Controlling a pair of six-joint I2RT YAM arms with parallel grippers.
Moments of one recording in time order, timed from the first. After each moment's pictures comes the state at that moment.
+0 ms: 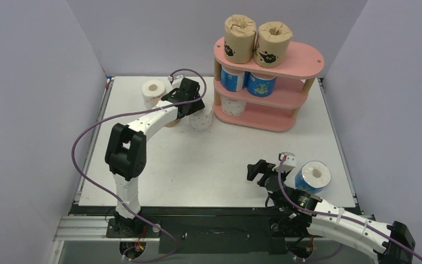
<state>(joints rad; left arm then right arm) -0.49 1.97 1.61 -0.46 -0.33 -0.80 1.01 0.56 0.20 -0.18 0.76 0.83</state>
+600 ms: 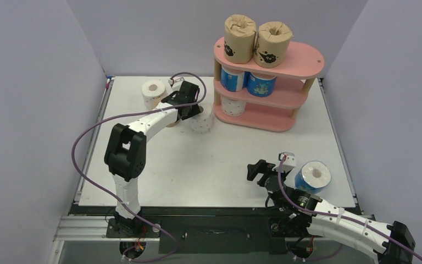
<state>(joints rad) -0.49 1.98 1.59 -0.45 -0.32 -0.80 1.01 0.56 0.20 -0.17 0.76 0.83</state>
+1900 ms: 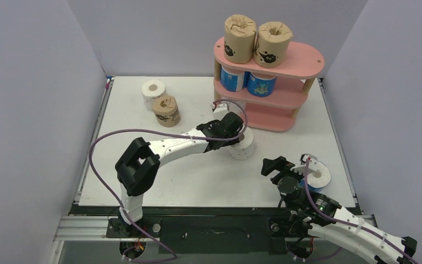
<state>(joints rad) -0.94 1.90 1.46 -0.38 -0.39 -0.96 1.01 0.33 0.34 -0.54 0.91 0.97</state>
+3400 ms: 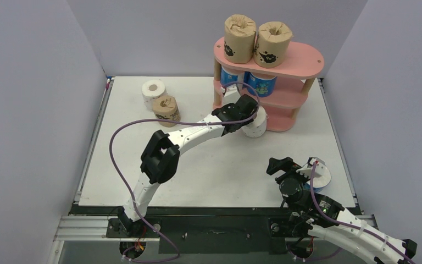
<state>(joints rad) -0.90 2.21 1.95 -0.45 -0.48 -1.05 1.01 0.28 0.34 -0.64 1.01 1.07</state>
